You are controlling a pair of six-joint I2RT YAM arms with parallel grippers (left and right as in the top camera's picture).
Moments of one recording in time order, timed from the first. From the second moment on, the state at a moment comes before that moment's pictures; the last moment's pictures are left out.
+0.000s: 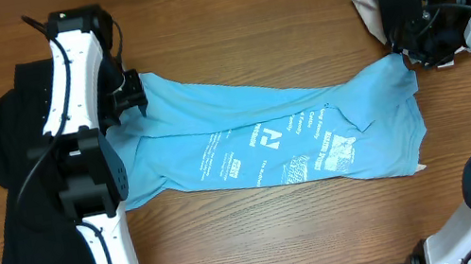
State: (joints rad) left arm -0.01 2.38 2.24 -1.61 0.04 -0.24; right arm -0.23 1.86 1.65 -1.06 -0.26 0.17
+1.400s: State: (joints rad) left arm 0.02 2.38 1.96 -1.31 -0.02 -0.29; right arm -0.23 1.86 1.65 -1.07 -0.26 0.17
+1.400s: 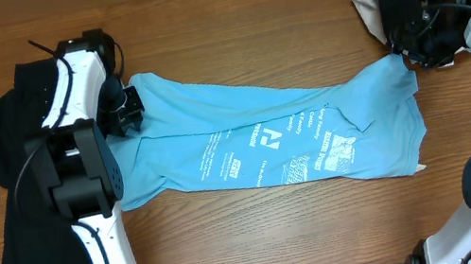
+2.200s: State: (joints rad) left arm 0.02 2.38 2.14 -1.40 -0.07 -0.29; right arm -0.23 1.86 1.65 -1.08 -0.27 0.17
